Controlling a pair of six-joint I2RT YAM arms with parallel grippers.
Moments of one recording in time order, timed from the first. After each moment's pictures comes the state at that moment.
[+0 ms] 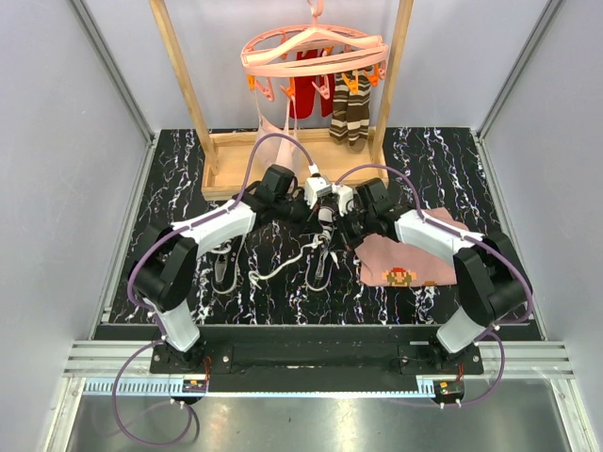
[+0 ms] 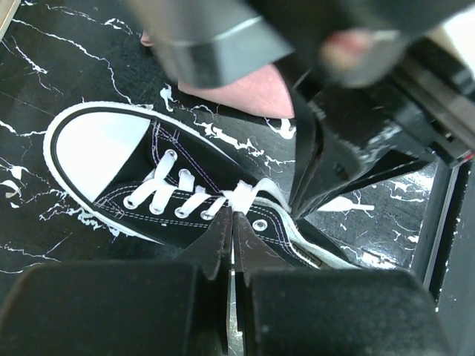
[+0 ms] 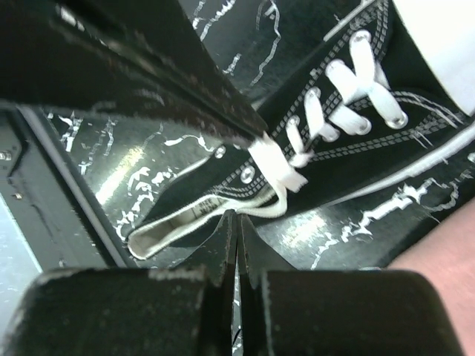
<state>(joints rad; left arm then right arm) -0.59 1.74 1.18 -0.19 0.65 0.17 0.51 1.62 1.01 -0.29 -0.58 0.02</state>
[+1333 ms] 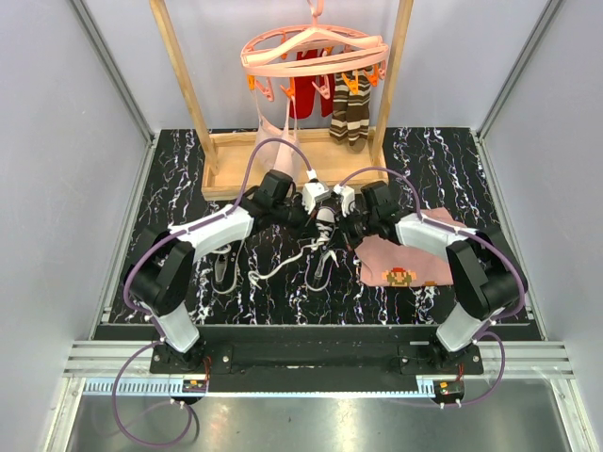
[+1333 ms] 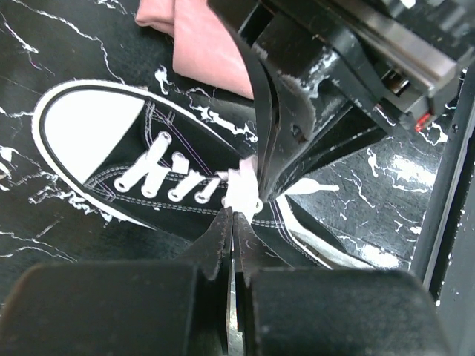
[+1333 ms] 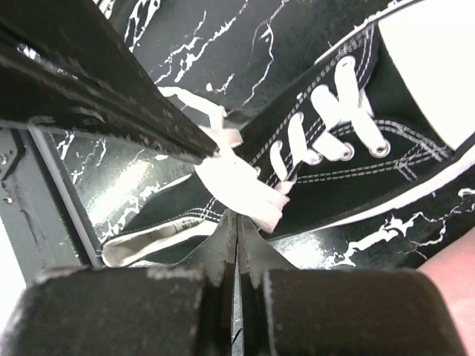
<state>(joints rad) -0.60 1.71 1.13 -0.18 0.63 0.18 0.46 1.67 0.95 -0.12 -0.67 0.01</state>
